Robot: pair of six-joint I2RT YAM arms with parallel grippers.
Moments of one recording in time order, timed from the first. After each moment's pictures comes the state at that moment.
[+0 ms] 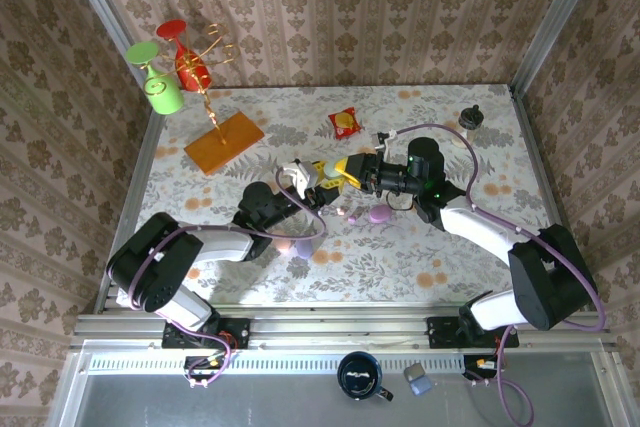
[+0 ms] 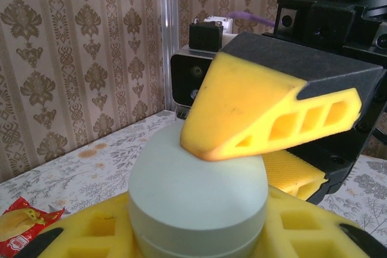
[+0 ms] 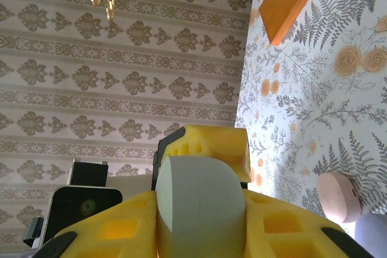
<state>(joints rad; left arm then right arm) -0.73 1.54 0.51 1.18 0.38 -0.05 0.43 1.41 0.77 0.47 -0.75 1.24</state>
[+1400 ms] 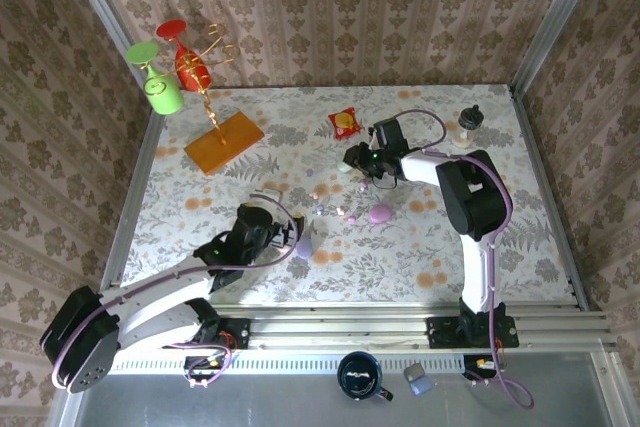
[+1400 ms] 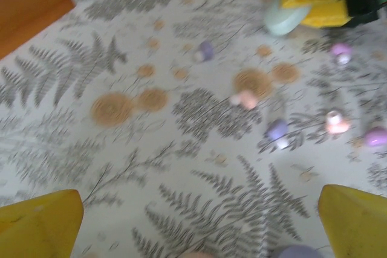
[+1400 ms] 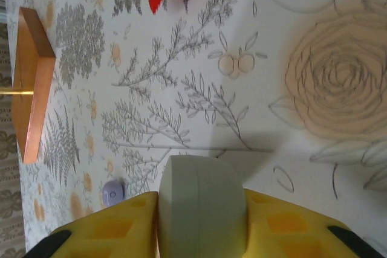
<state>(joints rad) -0.84 0.98 0.38 0.00 -0.38 -0.31 0.32 2.10 1.29 0.03 -0.38 0.78</state>
